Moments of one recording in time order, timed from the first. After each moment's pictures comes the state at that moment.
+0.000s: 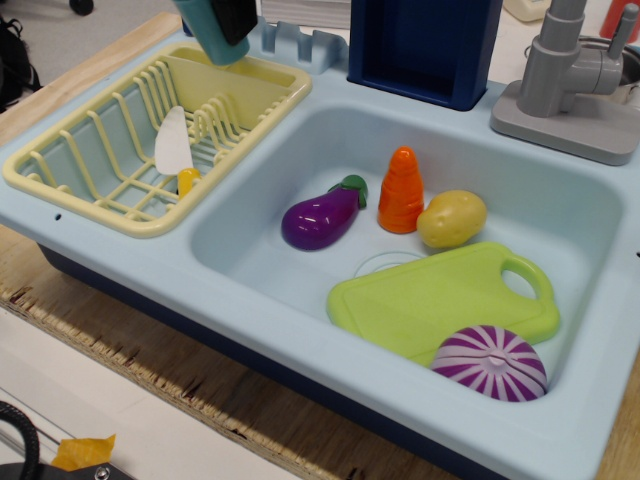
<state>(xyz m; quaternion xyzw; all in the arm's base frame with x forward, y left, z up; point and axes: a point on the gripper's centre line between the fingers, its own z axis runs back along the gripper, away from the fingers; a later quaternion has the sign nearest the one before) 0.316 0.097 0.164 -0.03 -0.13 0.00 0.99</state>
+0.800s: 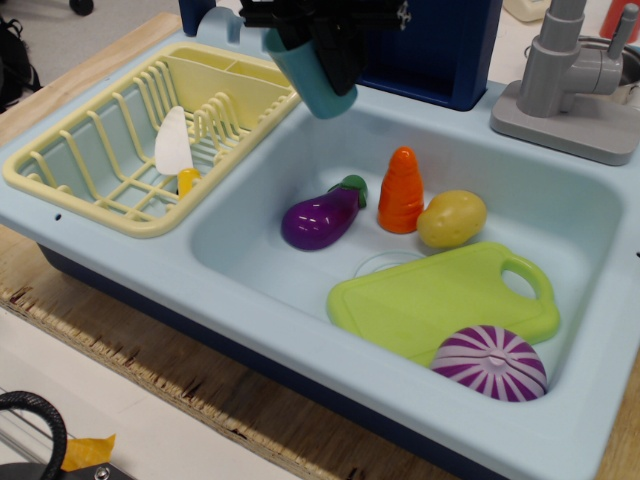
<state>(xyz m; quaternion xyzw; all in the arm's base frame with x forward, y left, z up) 0.290 0.000 0.167 -0.11 -0.17 0.00 0.98</state>
